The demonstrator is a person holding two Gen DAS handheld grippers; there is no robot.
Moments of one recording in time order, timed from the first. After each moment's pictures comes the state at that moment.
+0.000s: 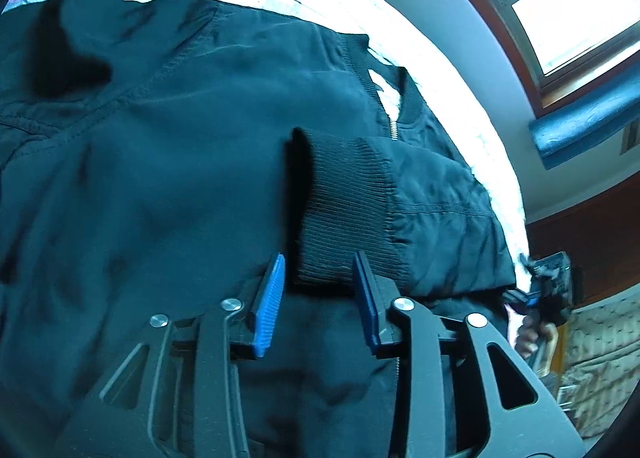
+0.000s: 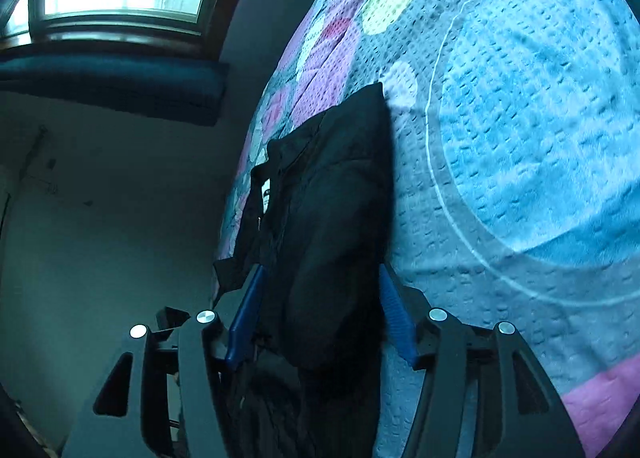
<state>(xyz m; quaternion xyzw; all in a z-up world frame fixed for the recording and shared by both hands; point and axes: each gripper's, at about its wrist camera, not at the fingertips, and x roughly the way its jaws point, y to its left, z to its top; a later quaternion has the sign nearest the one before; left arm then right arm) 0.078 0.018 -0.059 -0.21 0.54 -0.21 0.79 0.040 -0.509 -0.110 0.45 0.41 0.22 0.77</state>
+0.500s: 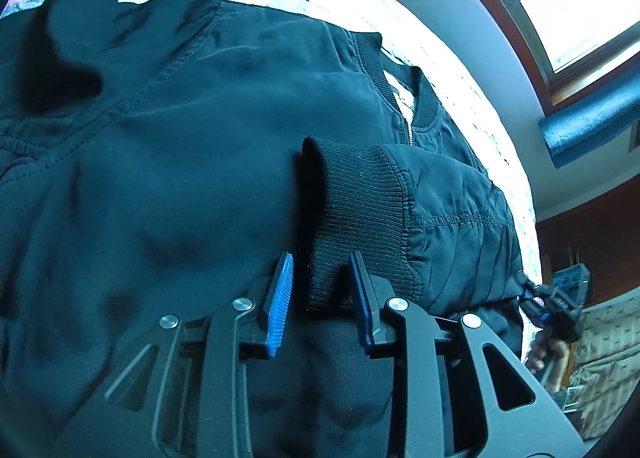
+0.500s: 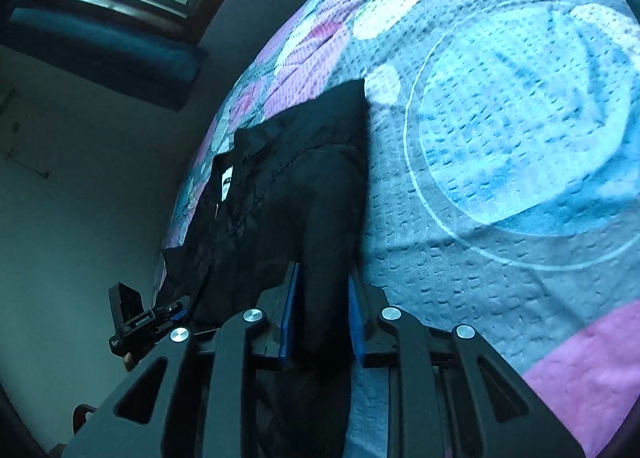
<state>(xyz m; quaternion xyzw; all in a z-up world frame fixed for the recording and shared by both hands) 0.096 0.012 -0.069 -0.19 0.54 -0.19 0.80 0.023 -0.502 -0.096 0.39 0.42 0.15 0.81</state>
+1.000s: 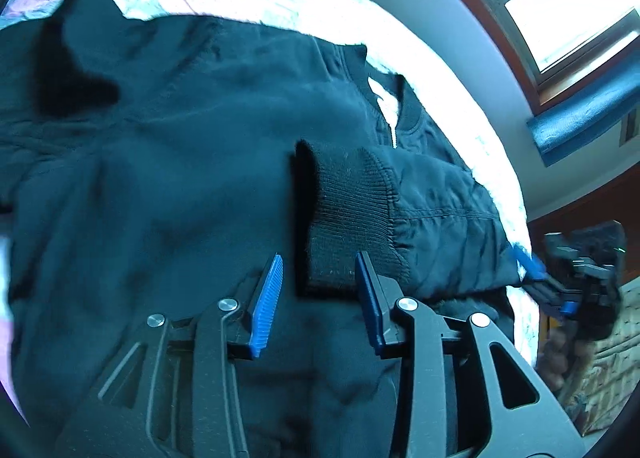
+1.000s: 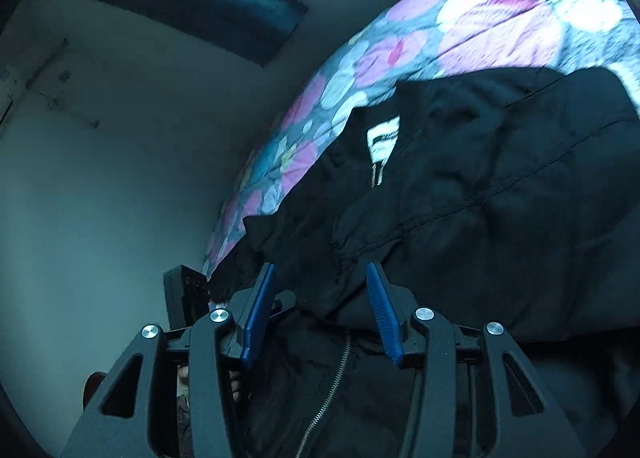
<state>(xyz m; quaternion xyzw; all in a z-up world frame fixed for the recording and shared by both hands) 0.073 0.031 -0.050 -0.20 0.52 -0.20 0.81 0.065 -0.326 -0.045 0.35 0.41 0.28 0.79</state>
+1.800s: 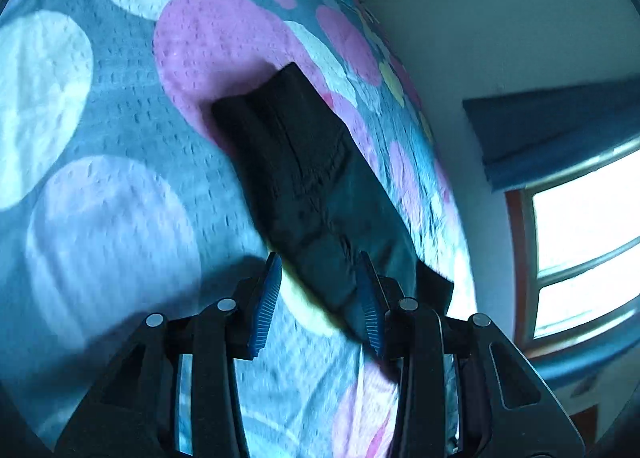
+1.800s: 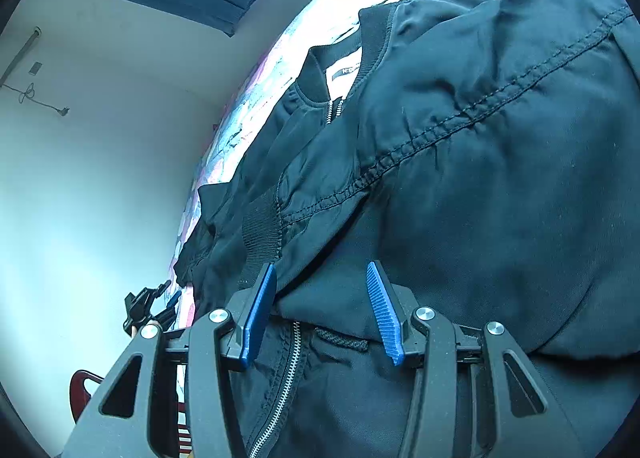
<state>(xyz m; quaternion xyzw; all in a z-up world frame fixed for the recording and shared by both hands) 0.026 0.447 -0.068 -0.50 0.35 0.04 0.79 0.079 -0.301 -0.108 0.34 0.46 0.25 0.78</state>
